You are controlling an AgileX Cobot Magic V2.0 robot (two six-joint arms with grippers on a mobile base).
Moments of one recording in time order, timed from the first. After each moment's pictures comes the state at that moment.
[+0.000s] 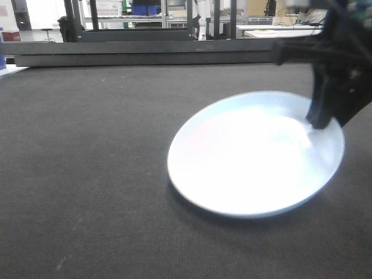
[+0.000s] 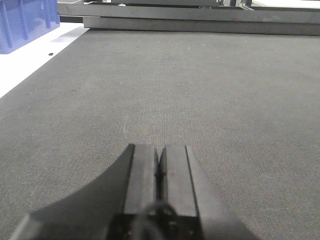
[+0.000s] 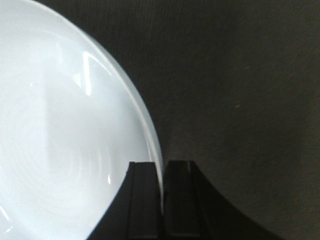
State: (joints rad) left arm -0.03 -0.02 0.03 -0.06 0.14 0.07; right arm 0.38 1.42 -1.01 0.03 0.78 0.27
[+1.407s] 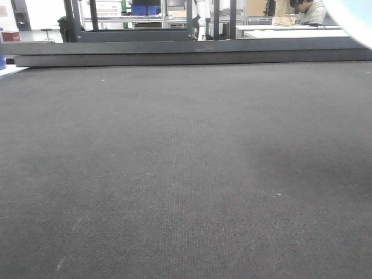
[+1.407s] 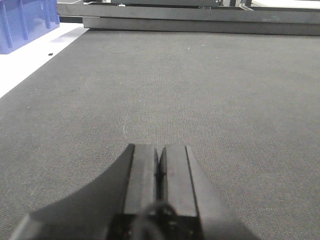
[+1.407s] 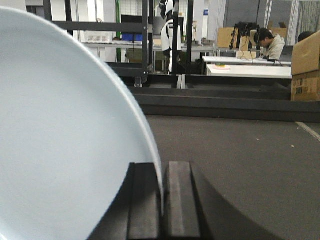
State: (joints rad) left arm -0.03 -0.02 0.03 -0.06 0.14 0.07; right arm 0.08 0.26 -0.33 0.06 0.04 -0.02
